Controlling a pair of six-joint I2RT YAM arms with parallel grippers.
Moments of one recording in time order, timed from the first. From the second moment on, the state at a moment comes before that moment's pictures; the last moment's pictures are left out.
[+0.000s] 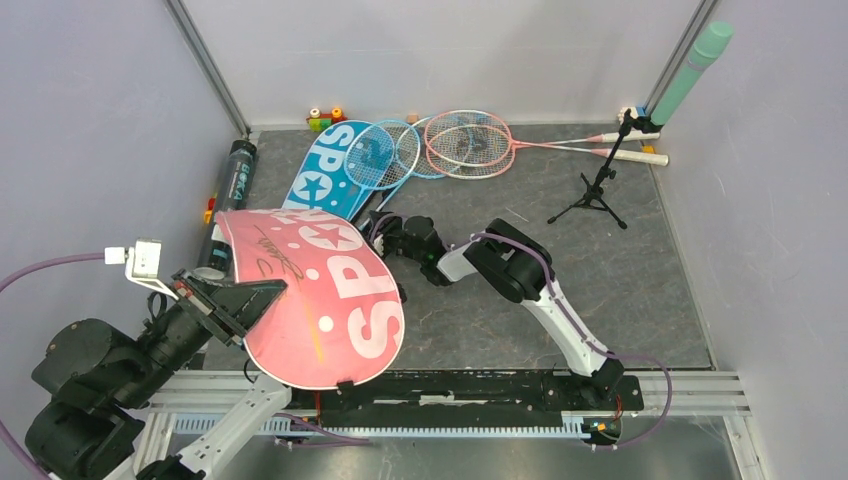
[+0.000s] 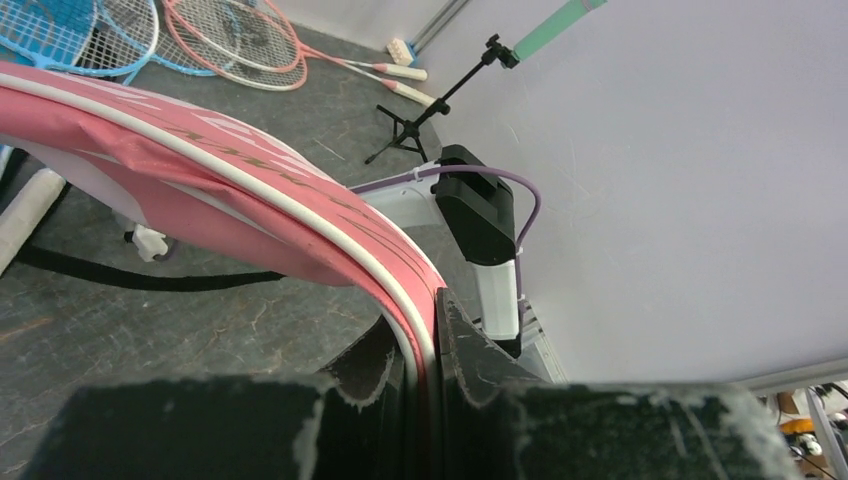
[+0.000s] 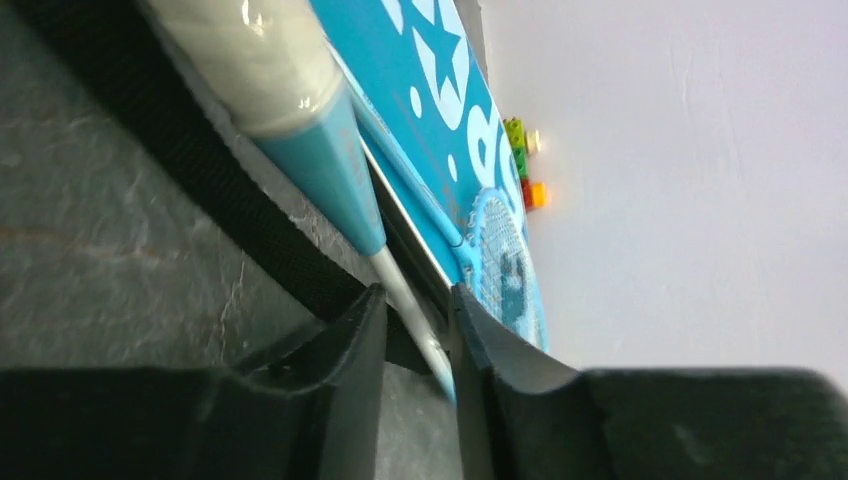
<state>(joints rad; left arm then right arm) -0.48 0.50 1.57 -1.12 0.13 -0.72 0.85 2.46 1.38 0.95 -0.22 -1.30</state>
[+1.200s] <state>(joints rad) -0.47 0.54 2.06 -1.20 -0.09 -0.64 0.77 2.18 1.10 1.13 -0.12 -0.92</state>
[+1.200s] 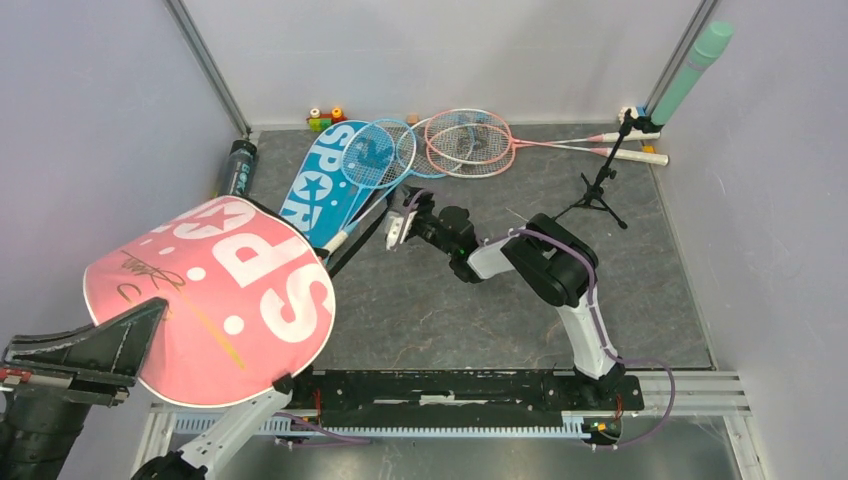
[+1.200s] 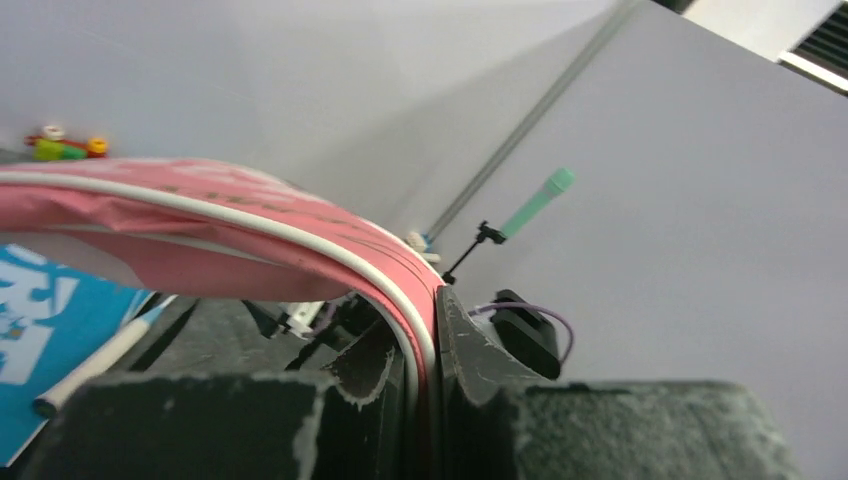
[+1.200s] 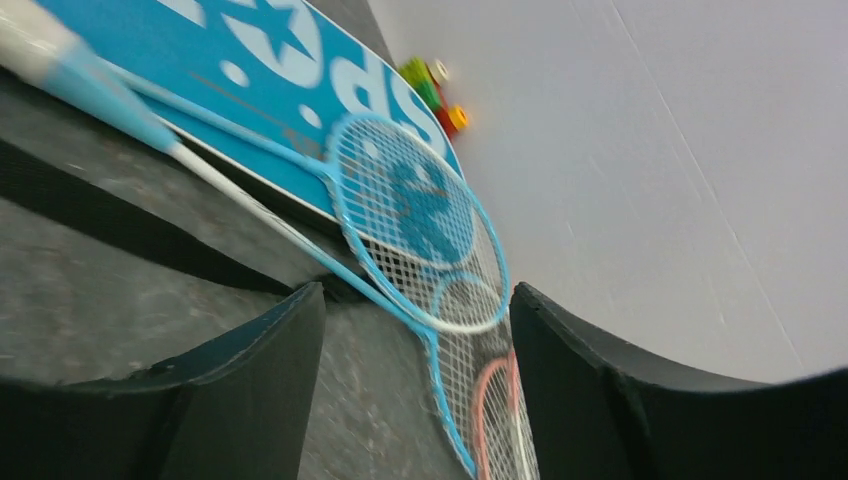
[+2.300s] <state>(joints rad) -0.47 0.95 1.75 -0.60 0.46 -0.65 0.81 1.43 0.22 1.44 0.30 -0.34</state>
